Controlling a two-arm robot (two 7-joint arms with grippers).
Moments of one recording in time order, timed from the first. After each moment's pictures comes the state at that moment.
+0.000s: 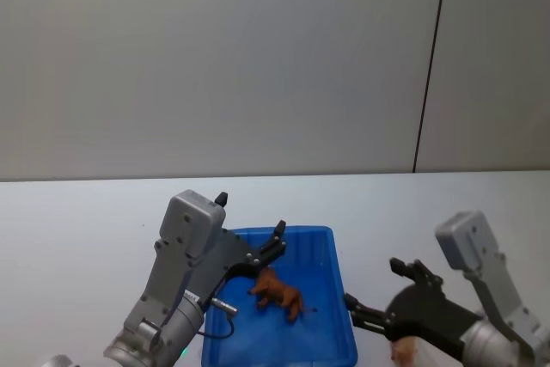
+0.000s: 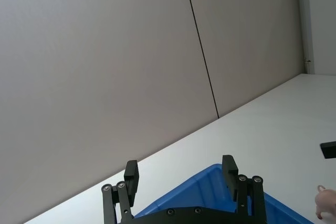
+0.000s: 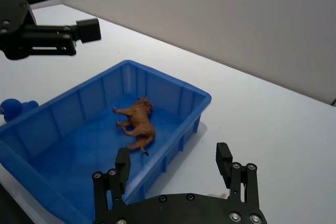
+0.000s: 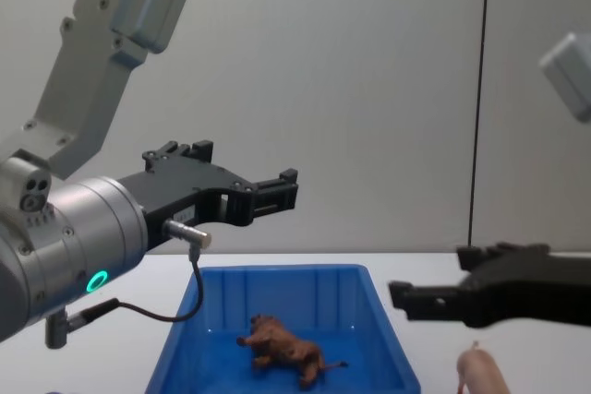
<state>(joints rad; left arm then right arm) -0.24 0.38 0.45 -1.63 -0.20 0.01 -0.01 0.13 0.29 -0.29 -1.66 0.14 0.30 0.39</state>
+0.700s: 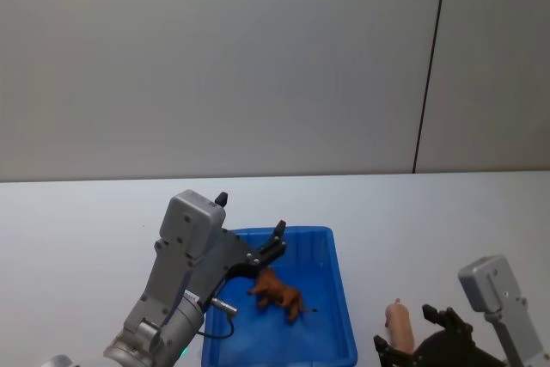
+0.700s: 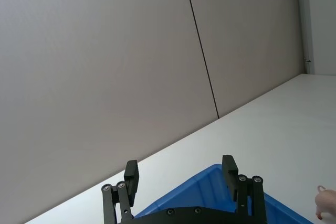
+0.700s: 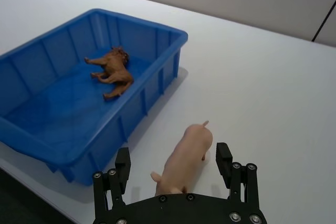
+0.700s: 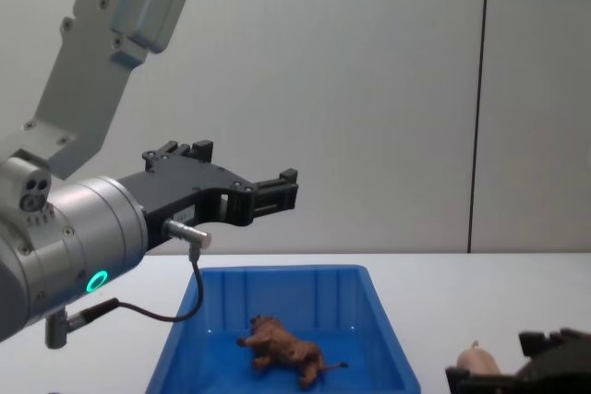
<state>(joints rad) -0.24 0.38 0.45 -1.63 -0.20 0.01 -0.01 0.02 0.33 -0.28 -1.68 0.19 0.33 0.27</state>
